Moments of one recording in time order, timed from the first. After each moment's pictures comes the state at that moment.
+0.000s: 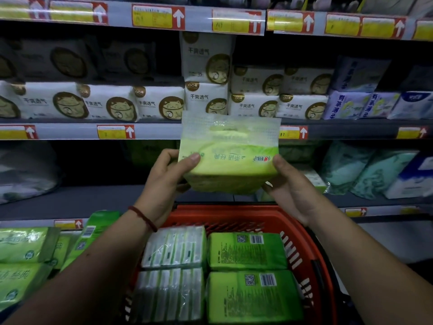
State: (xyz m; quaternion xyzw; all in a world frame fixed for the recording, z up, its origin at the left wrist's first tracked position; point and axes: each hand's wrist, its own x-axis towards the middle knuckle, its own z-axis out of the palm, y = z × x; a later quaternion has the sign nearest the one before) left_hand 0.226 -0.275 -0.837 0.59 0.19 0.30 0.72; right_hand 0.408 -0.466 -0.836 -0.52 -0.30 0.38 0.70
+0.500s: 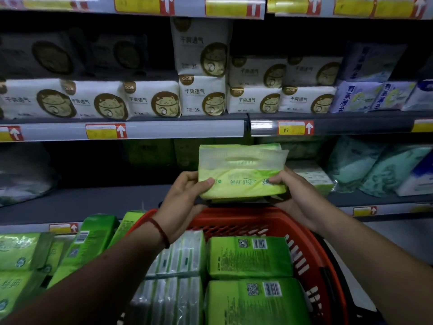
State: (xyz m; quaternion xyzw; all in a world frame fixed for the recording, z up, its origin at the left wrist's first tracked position) left_hand 0.266 -0.286 -0.891 0.53 0.27 0.21 0.78; right_hand 0.444 -0.464 -0.878 -0.61 -0.15 0.39 0.67
